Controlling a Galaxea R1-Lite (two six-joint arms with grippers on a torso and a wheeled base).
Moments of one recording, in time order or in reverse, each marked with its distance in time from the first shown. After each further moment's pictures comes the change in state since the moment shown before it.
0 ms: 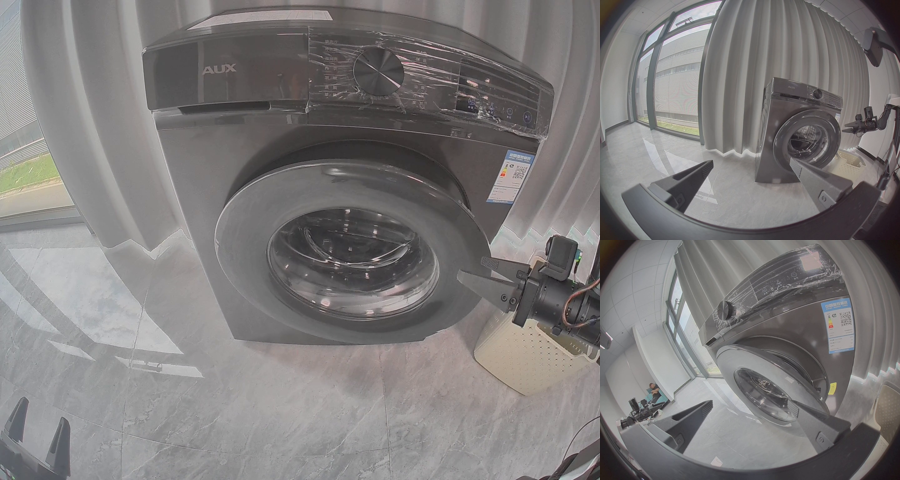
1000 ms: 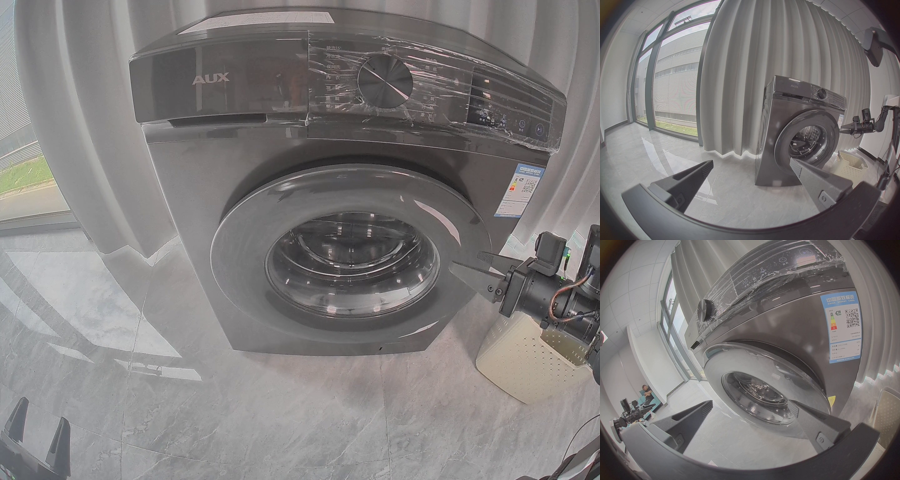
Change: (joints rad) left arm 0.000 0.000 0.000 0.000 0.001 0.000; right arm -0.006 0.090 -0.001 -0.108 -0.056 -0.002
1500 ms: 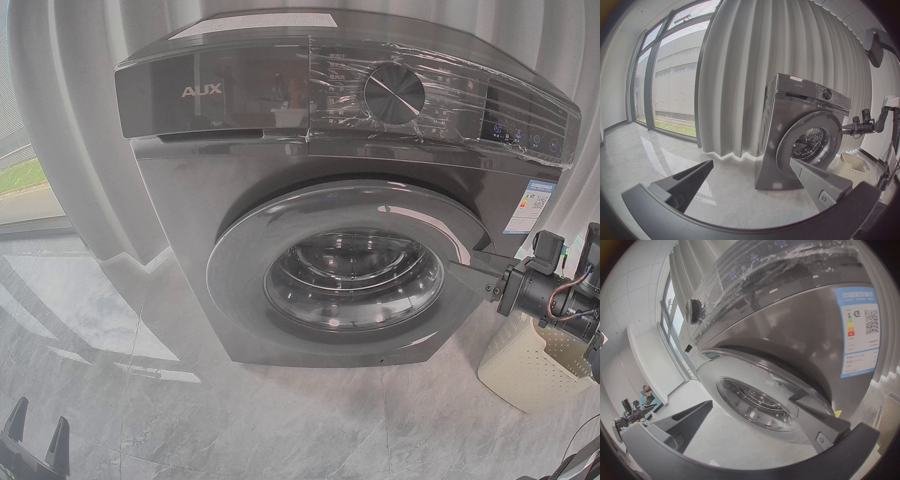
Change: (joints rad) left arm 0.000 0.000 0.000 0.000 0.000 -0.005; right arm 0.000 0.007 -0.014 0.002 0.002 0.001
